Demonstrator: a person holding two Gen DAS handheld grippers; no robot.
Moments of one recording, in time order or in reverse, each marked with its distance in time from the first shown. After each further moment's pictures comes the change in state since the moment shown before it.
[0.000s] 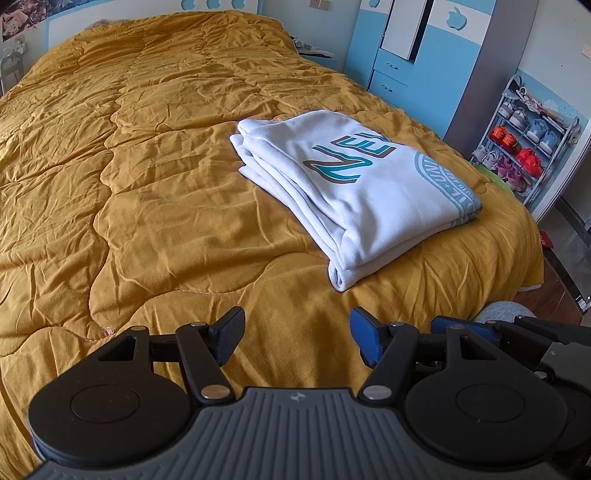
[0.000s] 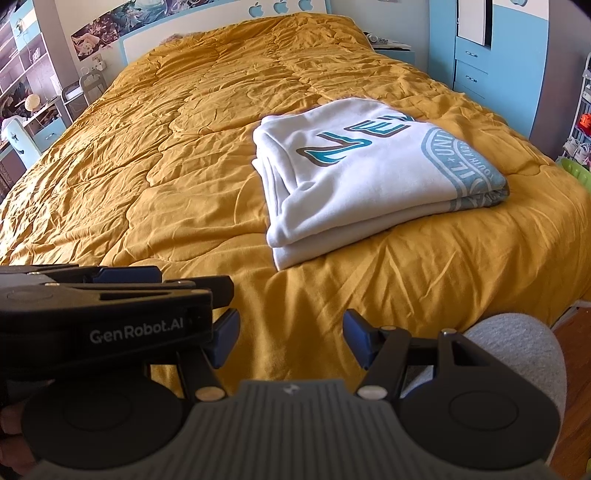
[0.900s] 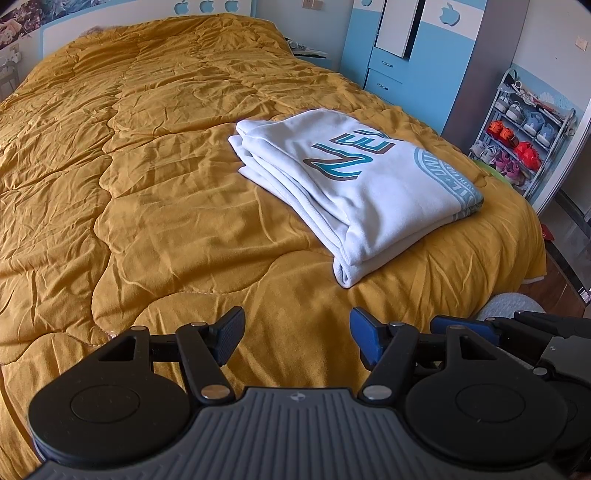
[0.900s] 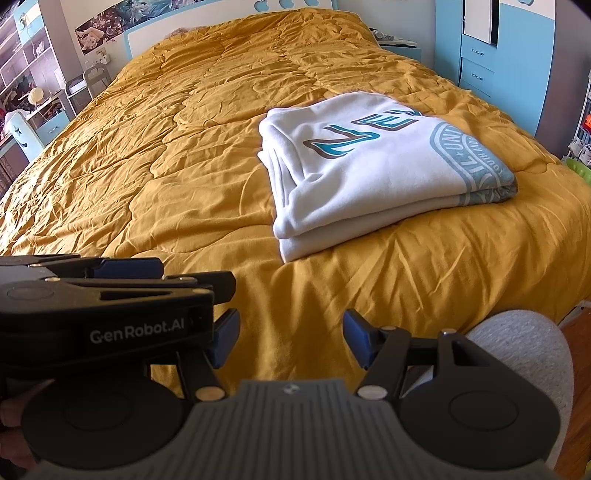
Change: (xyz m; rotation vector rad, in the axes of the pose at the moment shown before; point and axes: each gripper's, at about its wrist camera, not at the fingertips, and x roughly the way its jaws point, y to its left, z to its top) left arm 0.001 0.003 -0.003 0.025 -0.003 0.000; right arm 0.007 0.003 -0.002 -0.014 0.017 0.009
